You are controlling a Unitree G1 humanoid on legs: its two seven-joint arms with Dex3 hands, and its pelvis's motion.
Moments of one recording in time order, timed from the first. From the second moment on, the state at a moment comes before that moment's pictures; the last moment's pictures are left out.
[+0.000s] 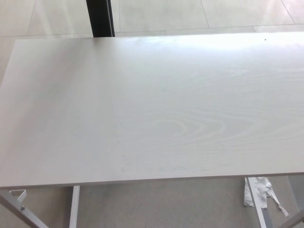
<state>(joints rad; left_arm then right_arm) 0.14 0.73 0.24 1.33 0.02 -0.10 -0.13 0.14 -0.63 -0.75 0.58 -0.57 -0.13 0.17</state>
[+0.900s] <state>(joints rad) 0.19 0.73 0.27 1.34 0.02 -0.10 -0.13 0.20 -0.65 -0.88 1.19 -0.34 -0.17 0.04</state>
